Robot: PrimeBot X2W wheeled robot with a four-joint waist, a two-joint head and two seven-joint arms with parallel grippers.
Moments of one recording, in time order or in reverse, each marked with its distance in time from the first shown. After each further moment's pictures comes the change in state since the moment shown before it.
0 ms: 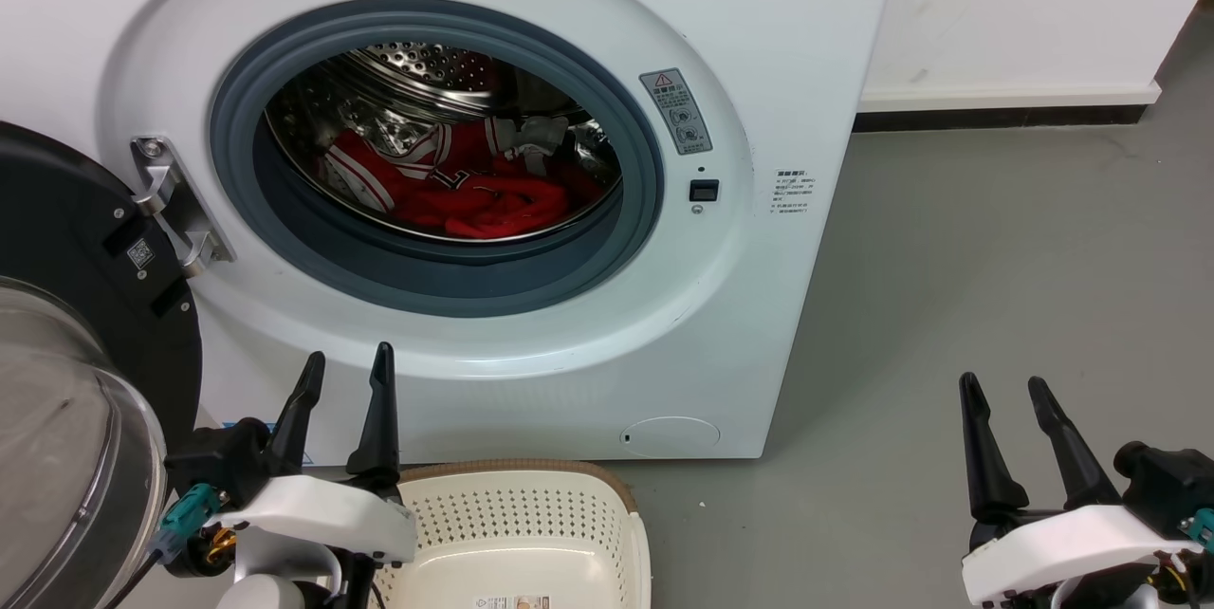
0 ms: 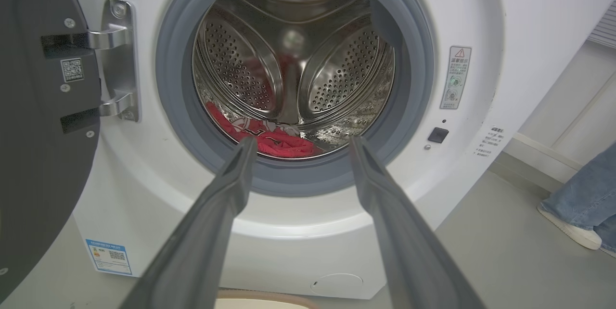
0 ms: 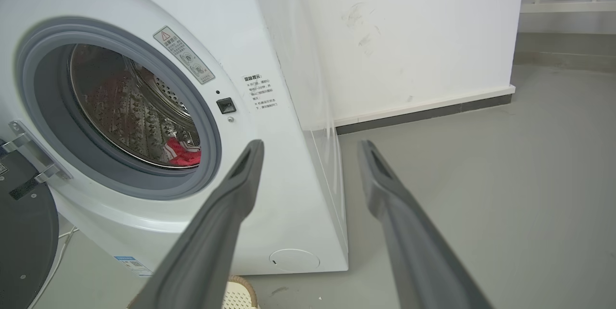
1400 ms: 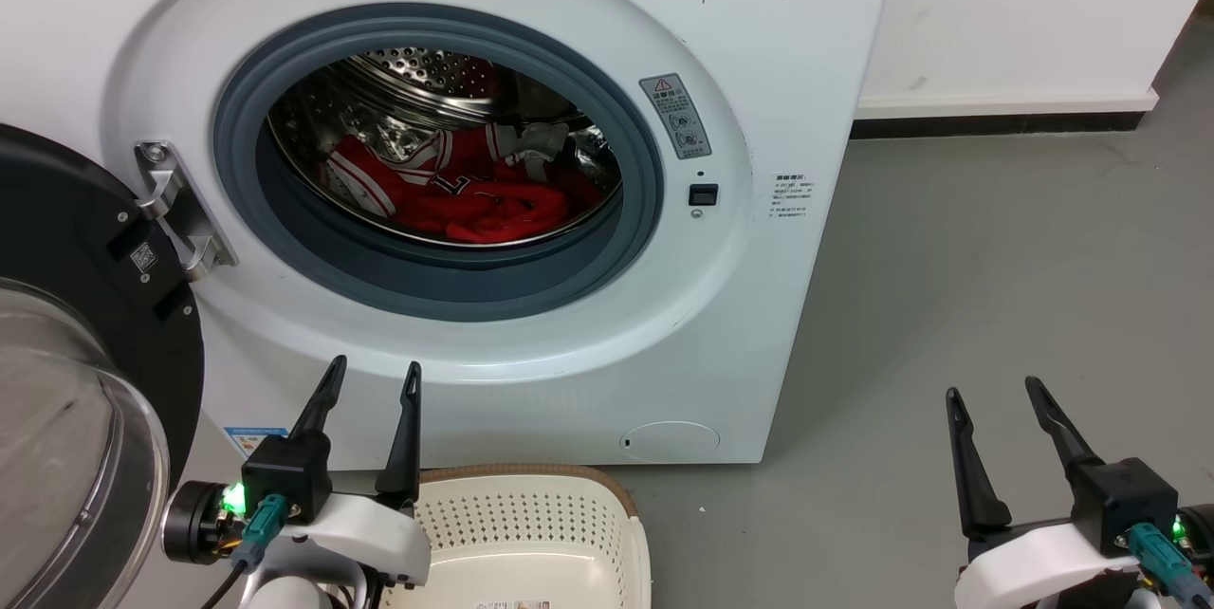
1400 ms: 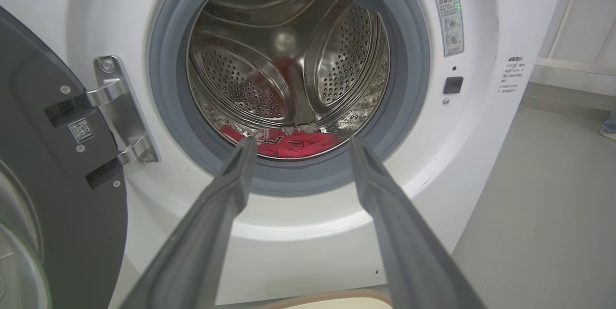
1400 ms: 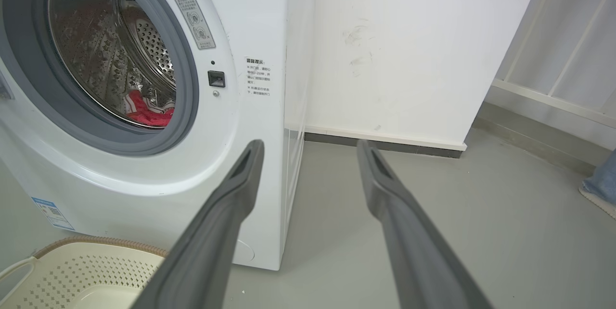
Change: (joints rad) left arm -0.021 0.004 -0.015 0.097 0.318 -0.001 -0.094; right arm 0.023 -0.001 0.002 -0.029 -0.345 0.000 -0.036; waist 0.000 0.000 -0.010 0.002
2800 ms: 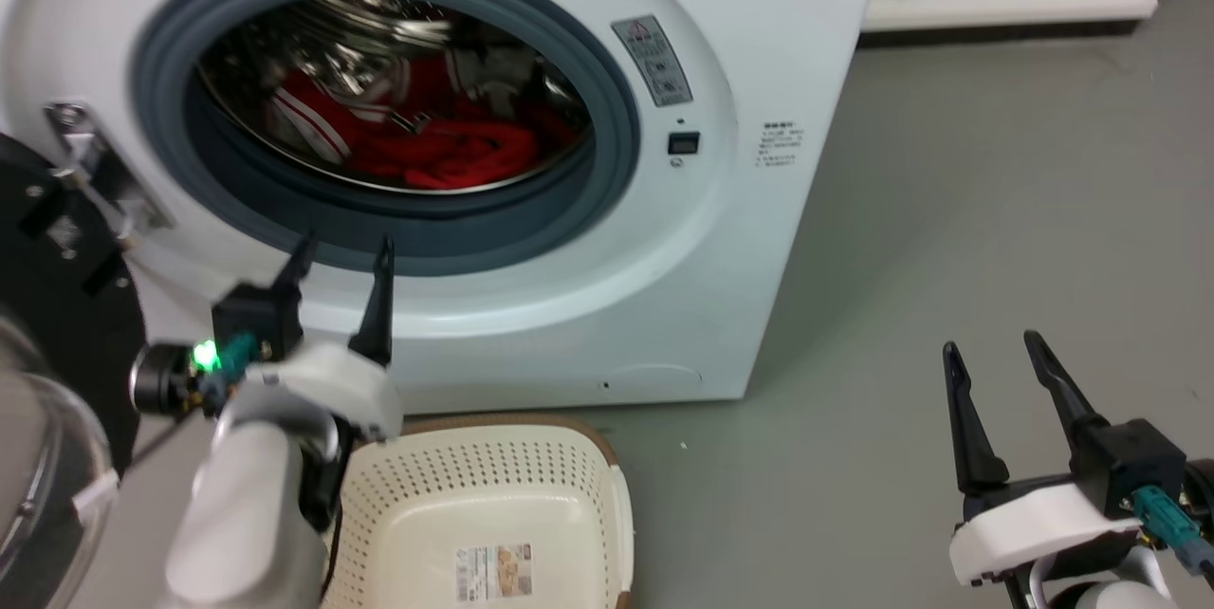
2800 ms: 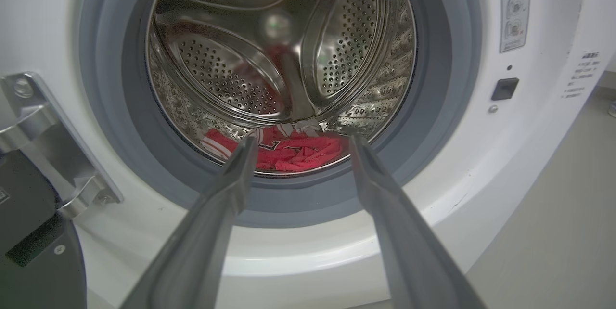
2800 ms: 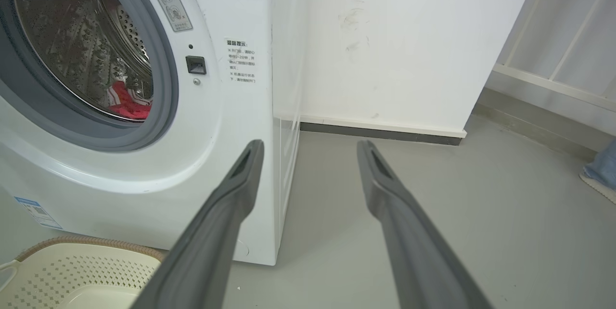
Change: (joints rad) left arm -0.281 0.035 0.020 0.218 -0.003 -0.032 0.027; right arm -0.062 -0.001 0.007 0.006 0.007 0.000 -0.013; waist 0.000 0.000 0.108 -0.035
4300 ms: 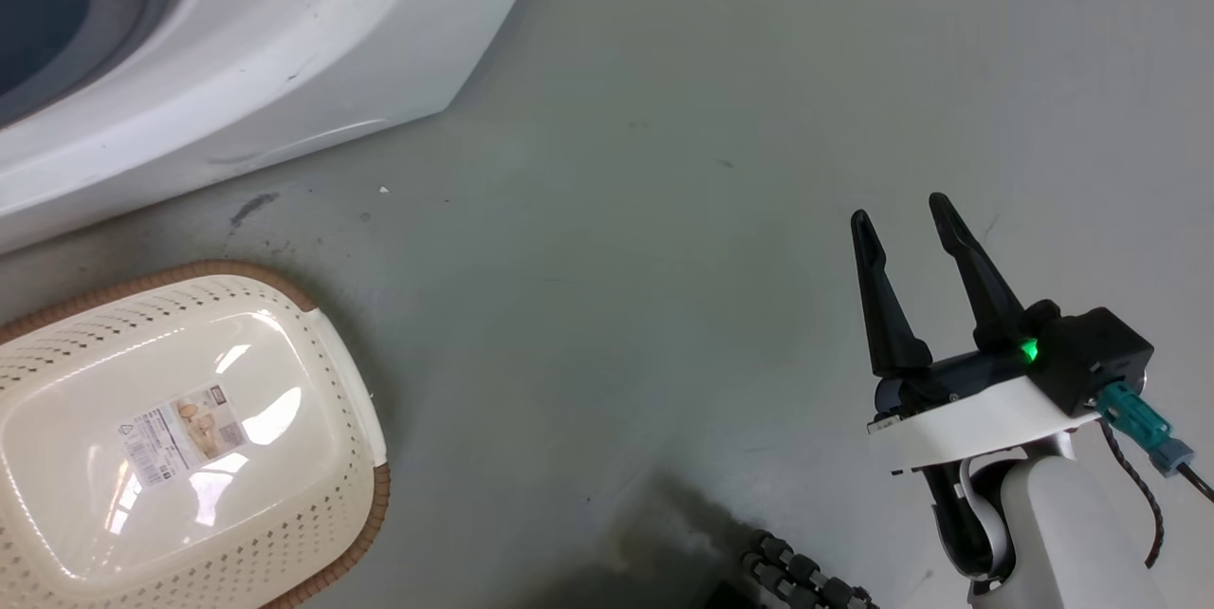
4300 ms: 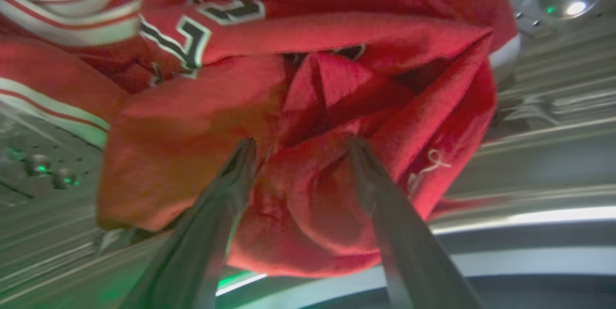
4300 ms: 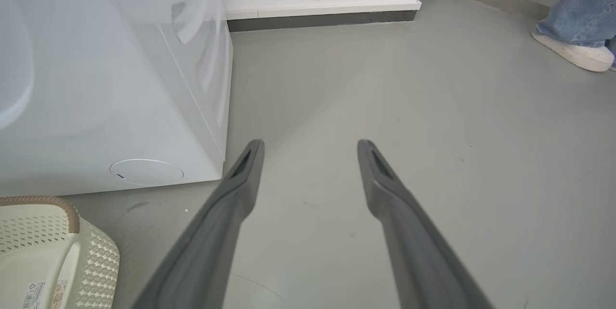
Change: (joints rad) left arm -0.937 0.660 -0.386 0.272 -0.434 -0.008 1.030; right arm -0.253 -0.001 0.180 0.105 0.232 0.000 -0.126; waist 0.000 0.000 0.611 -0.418
